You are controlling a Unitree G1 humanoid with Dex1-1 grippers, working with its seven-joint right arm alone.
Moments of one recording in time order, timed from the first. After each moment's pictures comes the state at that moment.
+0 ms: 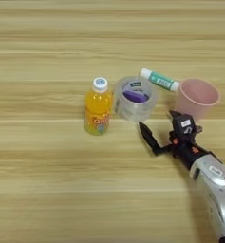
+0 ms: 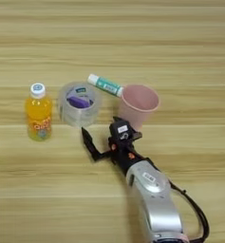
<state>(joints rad) 0.08 -0.23 -0.04 0.06 0.13 0.01 0.39</state>
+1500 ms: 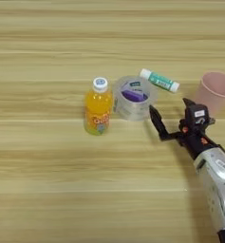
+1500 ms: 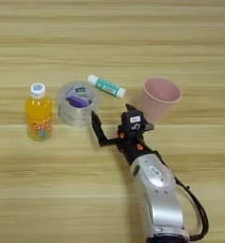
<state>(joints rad) 0.06 -0.19 -0.09 0.00 0.17 -0.04 0.36</state>
